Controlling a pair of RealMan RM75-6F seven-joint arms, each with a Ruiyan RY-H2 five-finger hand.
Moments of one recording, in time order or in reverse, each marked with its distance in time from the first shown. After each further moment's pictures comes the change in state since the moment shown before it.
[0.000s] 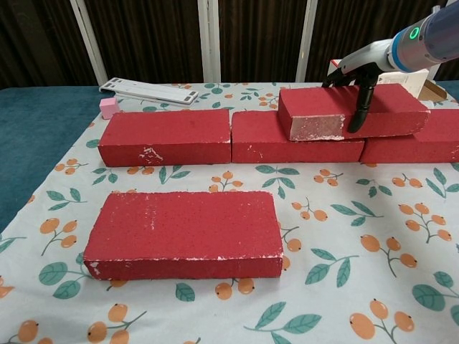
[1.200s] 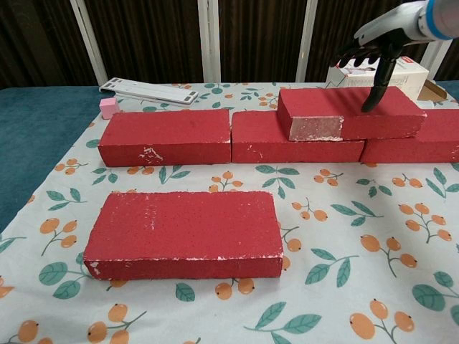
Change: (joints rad) left arm 0.009 0.011 -0.006 -0.006 -0.010 0.011 -0.021; right arm 0.020 0.247 -0.027 -0.384 -0.012 0.197 0.048
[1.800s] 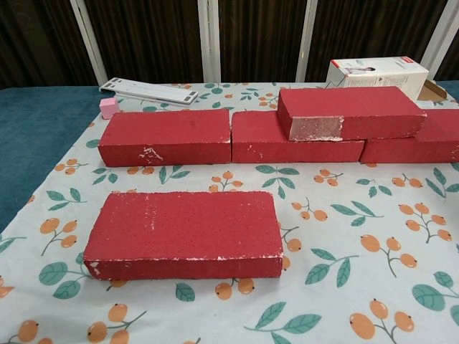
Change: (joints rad) left arm -0.007 0.004 0.016 -0.004 0.059 -0.006 -0.047; right arm -0.684 0.076 -0.153 -0.378 -0.699 0.922 0.166
